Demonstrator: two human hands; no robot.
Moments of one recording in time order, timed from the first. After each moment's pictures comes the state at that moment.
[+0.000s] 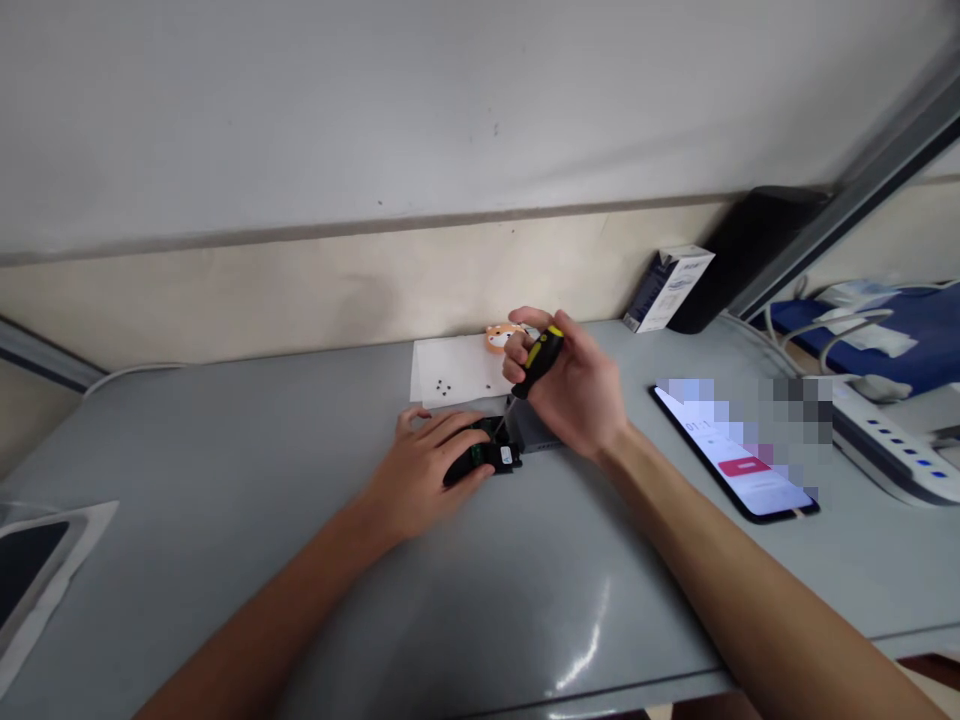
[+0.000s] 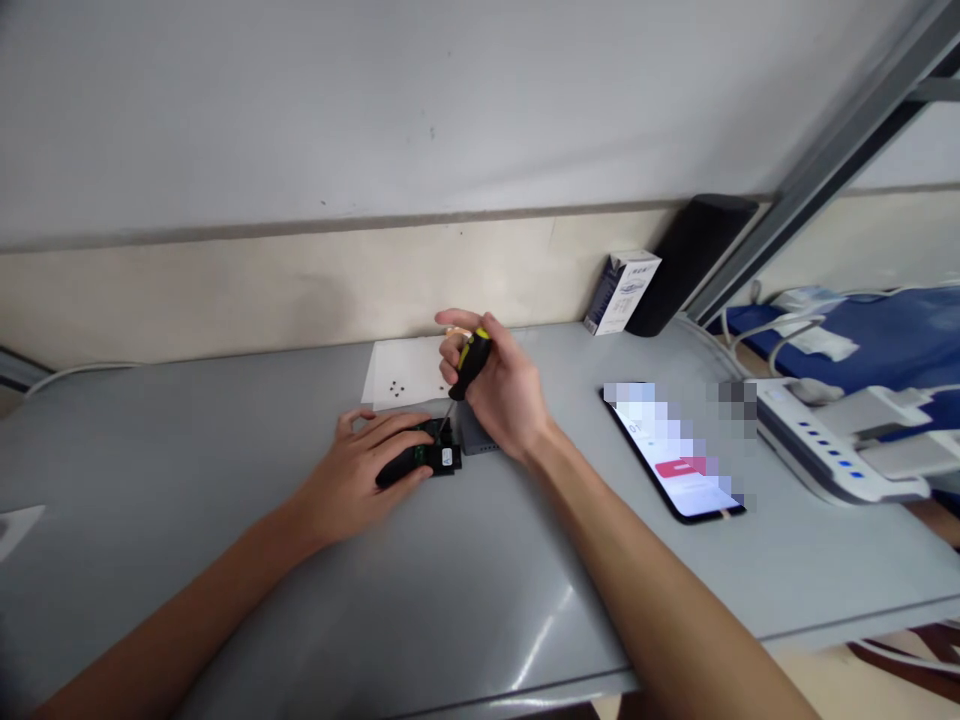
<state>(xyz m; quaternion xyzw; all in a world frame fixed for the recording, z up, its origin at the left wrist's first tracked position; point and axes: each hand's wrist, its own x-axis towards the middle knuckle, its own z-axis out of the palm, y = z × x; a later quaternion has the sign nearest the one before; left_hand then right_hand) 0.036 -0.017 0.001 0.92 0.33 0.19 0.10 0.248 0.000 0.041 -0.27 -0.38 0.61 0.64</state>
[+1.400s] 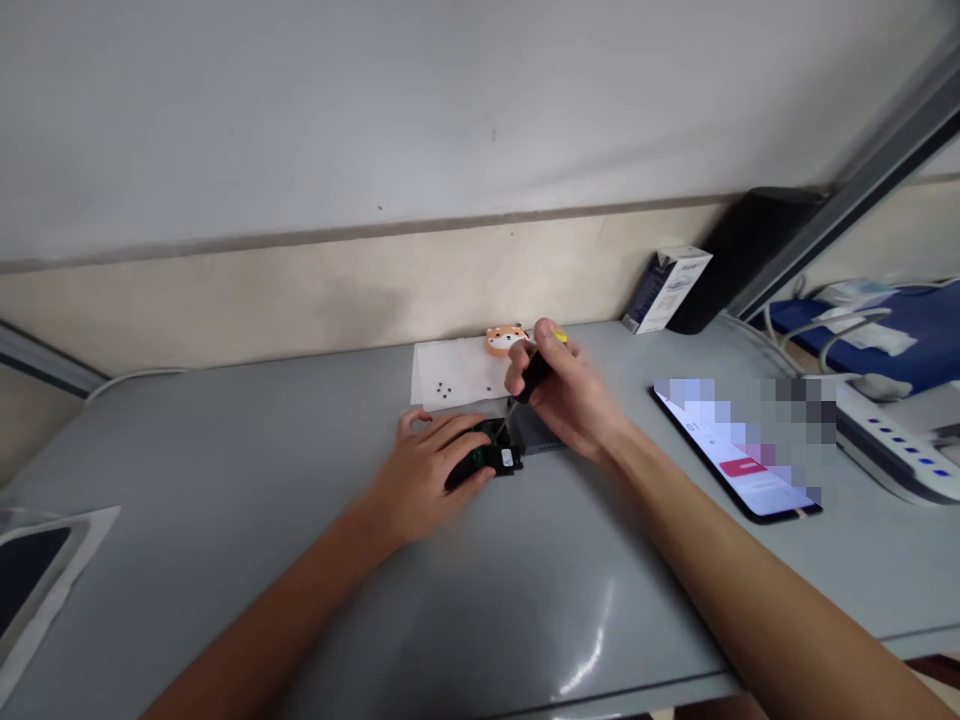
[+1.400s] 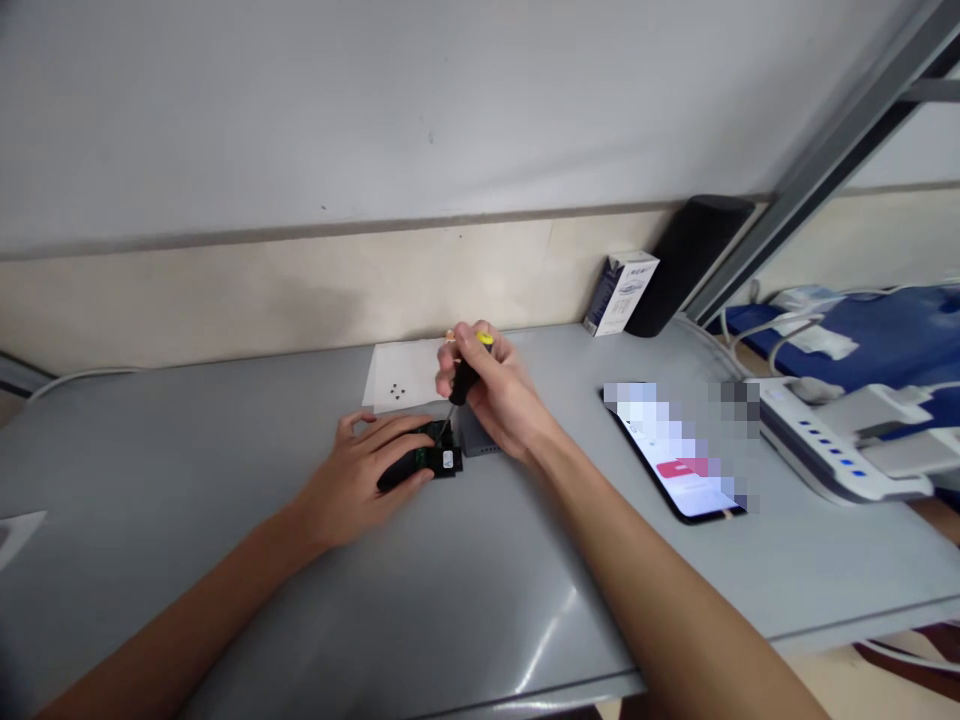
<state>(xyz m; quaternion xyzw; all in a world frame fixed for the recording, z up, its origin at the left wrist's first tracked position) 0.036 -0.017 -0.002 0.92 0.32 0.20 0.08 0.246 -0.003 0.040 -0.27 -0.35 0.62 0.64</state>
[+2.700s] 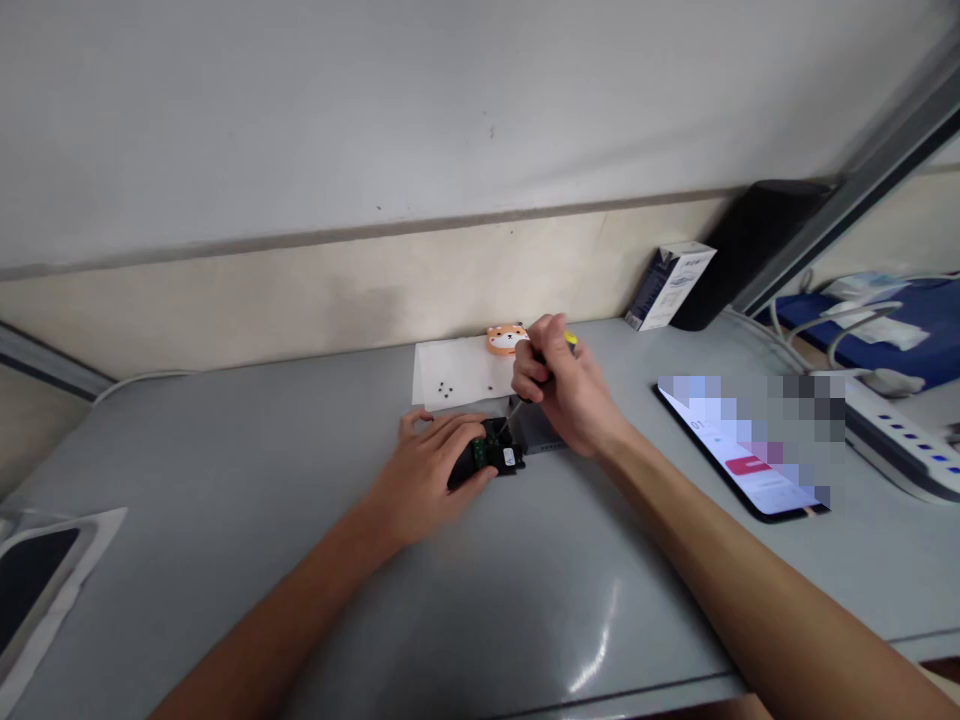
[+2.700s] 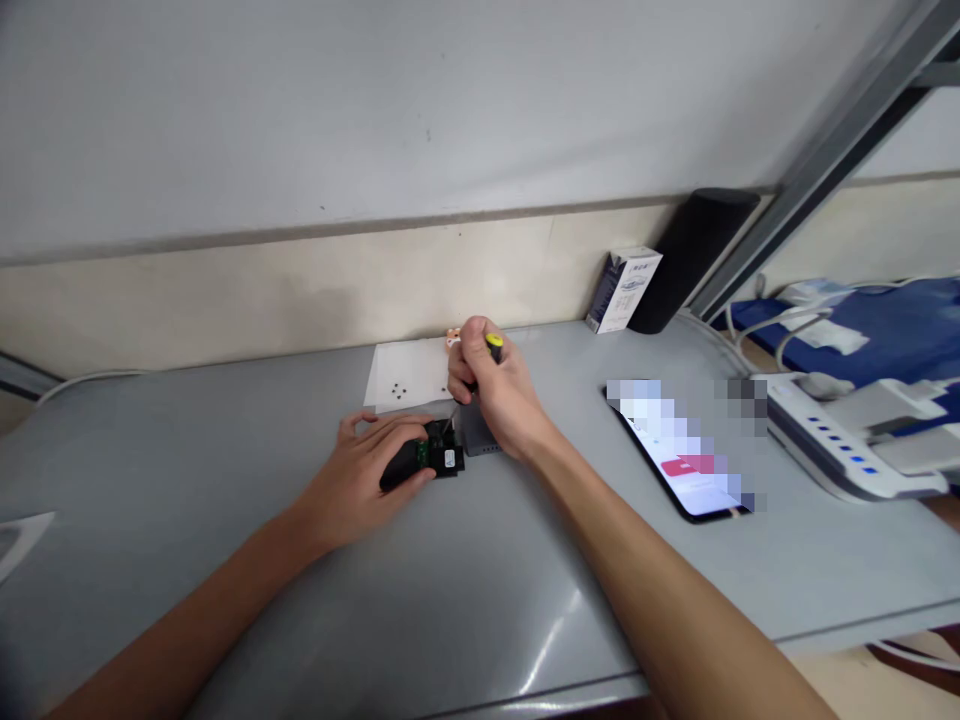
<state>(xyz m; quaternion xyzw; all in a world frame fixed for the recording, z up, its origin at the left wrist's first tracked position) 0.037 -0.018 0.000 0.92 0.33 0.19 0.12 0.244 -0.004 0.044 -0.29 -0.40 0.57 0.66</state>
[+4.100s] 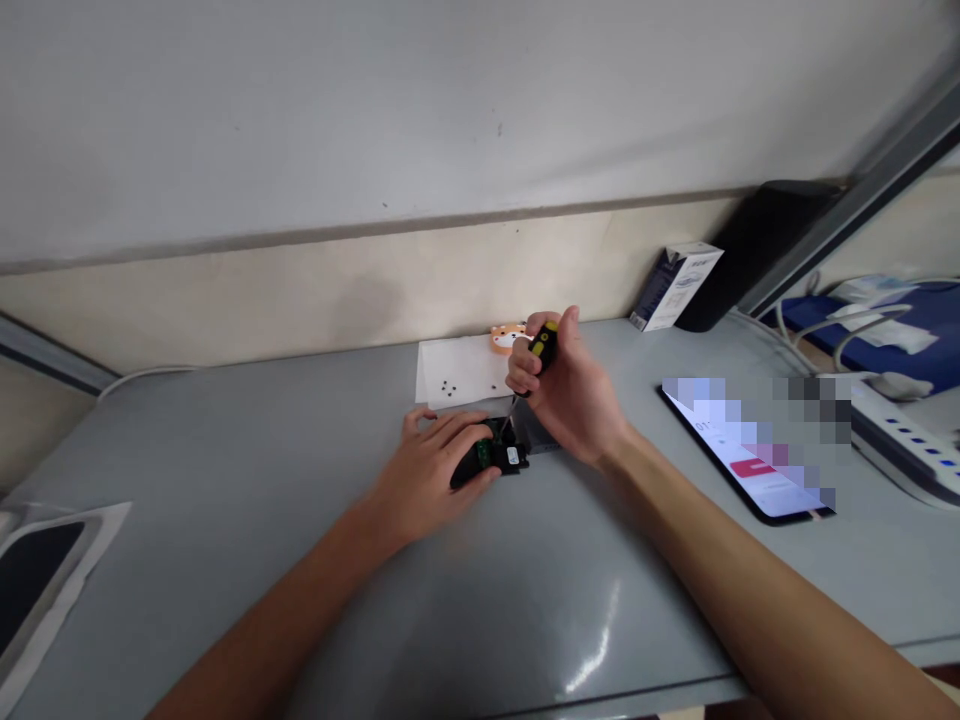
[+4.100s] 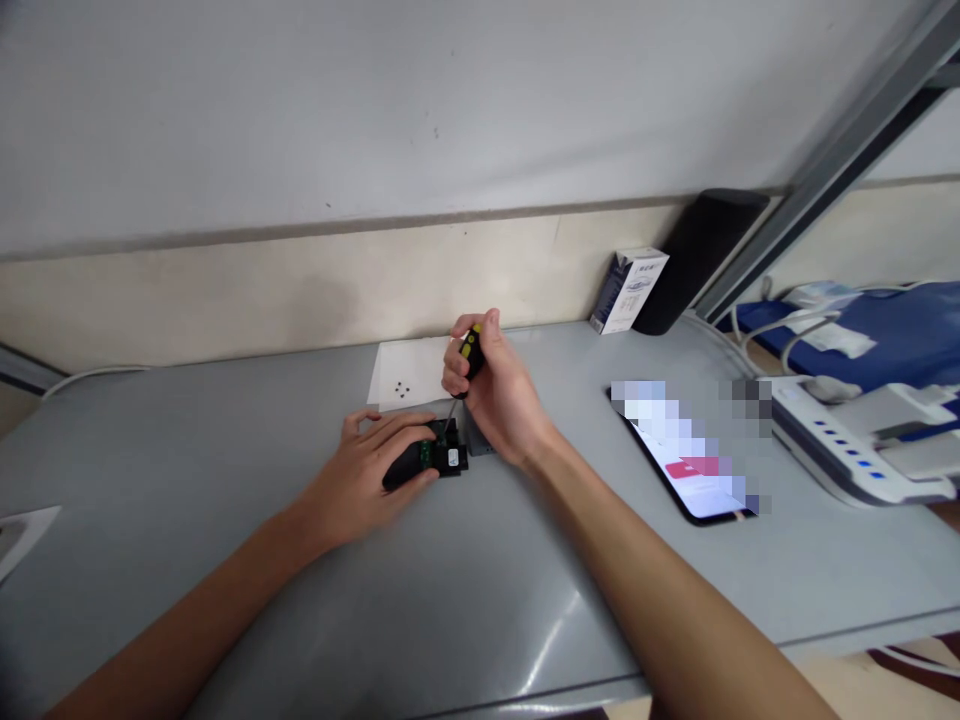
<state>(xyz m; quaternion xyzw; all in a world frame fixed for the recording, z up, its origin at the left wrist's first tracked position) 0.037 -0.018 0.000 0.92 0.34 0.19 0.11 0.240 -0.007 0.045 -0.26 -0.35 0.62 0.65</state>
